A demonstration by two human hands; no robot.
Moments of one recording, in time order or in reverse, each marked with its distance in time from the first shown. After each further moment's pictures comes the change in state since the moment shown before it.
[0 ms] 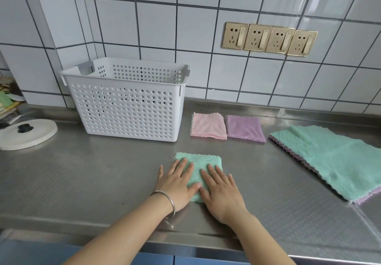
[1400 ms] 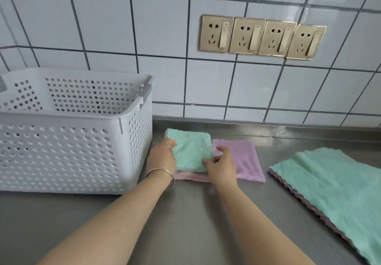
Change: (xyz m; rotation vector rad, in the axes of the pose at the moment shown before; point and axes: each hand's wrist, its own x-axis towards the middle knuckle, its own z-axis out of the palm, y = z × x) left_hand 0.233 0.026 -0.052 -0.574 0.558 -0.252; right_hand 0.201 0.098 -0.059 0.862 0.396 0.430
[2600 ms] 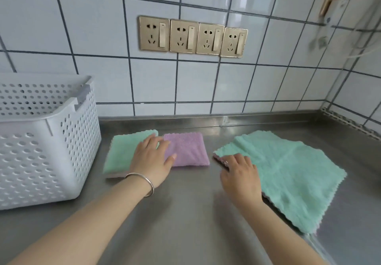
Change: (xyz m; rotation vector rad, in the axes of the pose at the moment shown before) left_hand -0.052 0.063 0.012 0.363 -0.254 0.536; right_hand -0.046 0.064 -0.137 -0.889 0.362 -0.345
